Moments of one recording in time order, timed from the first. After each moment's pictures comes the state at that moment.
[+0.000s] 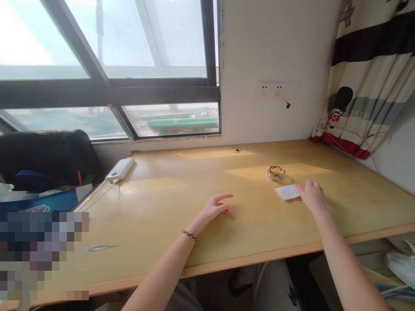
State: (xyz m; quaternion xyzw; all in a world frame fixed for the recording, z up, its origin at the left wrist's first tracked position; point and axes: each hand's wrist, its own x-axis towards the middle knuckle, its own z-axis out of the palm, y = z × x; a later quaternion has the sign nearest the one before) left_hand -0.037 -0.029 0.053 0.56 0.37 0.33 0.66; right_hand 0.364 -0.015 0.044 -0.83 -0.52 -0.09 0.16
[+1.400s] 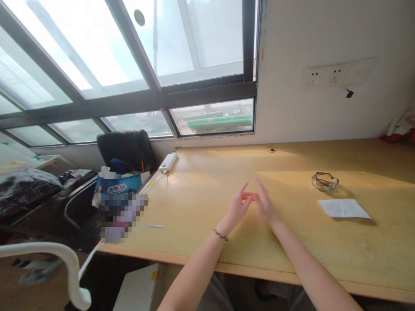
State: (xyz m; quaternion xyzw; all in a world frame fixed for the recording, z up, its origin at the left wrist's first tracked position) left_hand -0.048 -0.031 0.064 0.60 0.45 0.49 0.43; right_hand 0.072 -0.008 0.038 -0.43 -0.69 0.28 0.50
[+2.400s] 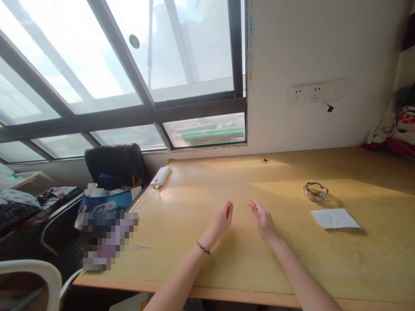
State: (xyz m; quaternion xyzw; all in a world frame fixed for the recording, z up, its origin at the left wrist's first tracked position) left_hand -0.093 -0.018 0.057 0.73 0.56 0.36 0.16; right_hand 0.085 -0.013 0.045 -0.49 -0.67 0.32 0.46
